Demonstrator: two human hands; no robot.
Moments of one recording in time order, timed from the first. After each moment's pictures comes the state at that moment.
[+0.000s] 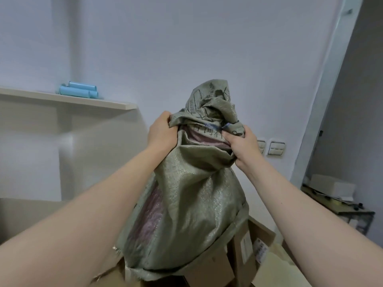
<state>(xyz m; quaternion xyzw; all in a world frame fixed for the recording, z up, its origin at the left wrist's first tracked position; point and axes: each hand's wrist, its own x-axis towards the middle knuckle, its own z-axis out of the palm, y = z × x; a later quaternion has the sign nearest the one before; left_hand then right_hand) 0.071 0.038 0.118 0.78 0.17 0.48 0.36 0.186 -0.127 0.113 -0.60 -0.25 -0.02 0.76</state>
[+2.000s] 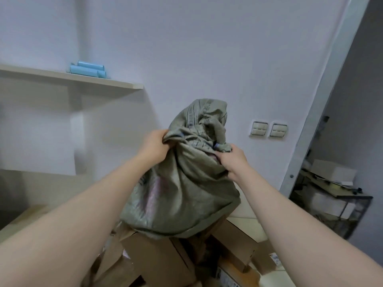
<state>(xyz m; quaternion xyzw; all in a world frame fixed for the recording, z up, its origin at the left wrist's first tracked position) 0.020 0.040 0.038 0.87 0.17 0.35 0.31 0.162 -0.129 0.022 -0.74 -0.17 0.07 0.65</state>
